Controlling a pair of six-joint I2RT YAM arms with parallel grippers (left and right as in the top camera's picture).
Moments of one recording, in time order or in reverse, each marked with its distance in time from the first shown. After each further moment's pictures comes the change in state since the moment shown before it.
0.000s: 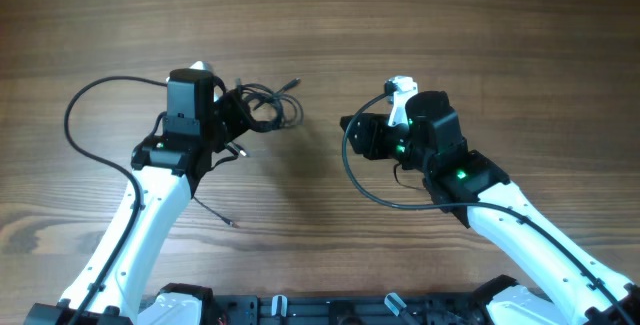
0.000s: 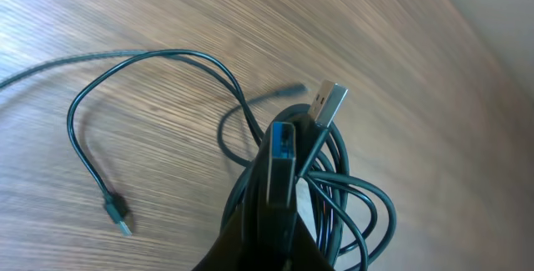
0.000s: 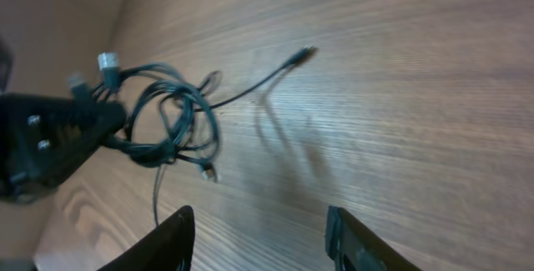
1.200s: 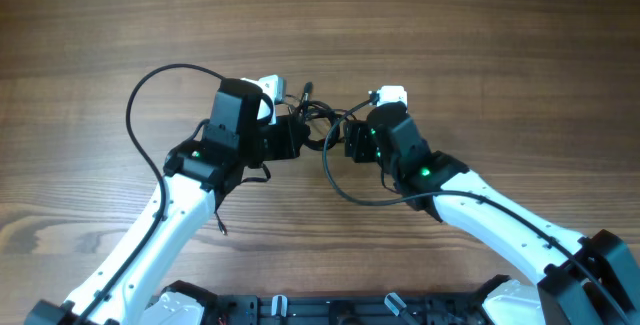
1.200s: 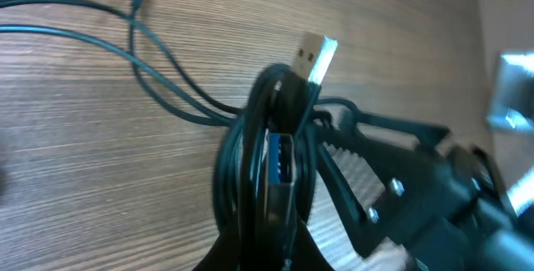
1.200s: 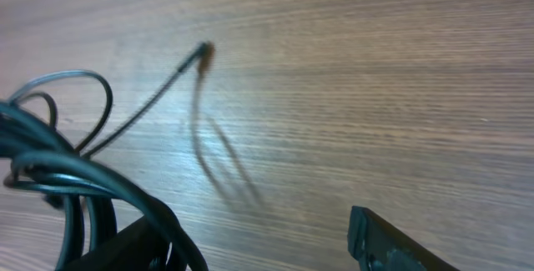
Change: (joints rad) left arm -0.220 -0.020 0.000 -0.011 0.218 0.158; right arm 0.107 0.174 0.000 0.009 0.407 -0.035
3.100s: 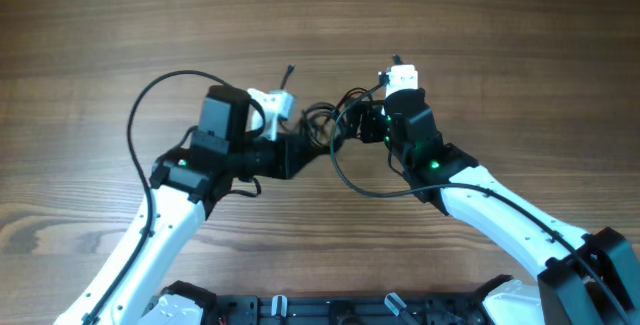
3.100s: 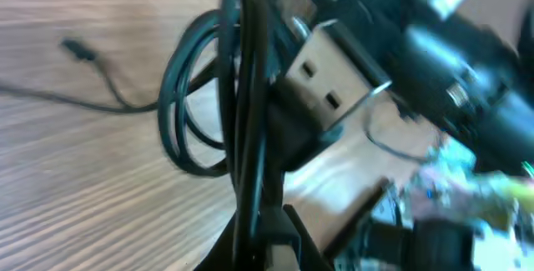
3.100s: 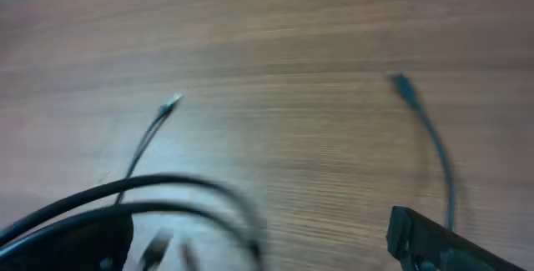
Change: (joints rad) left arm 0.008 -0.070 0.002 -0.139 0.264 0.155; right arm -0.073 0.008 -0.003 0.163 0.082 -0.112
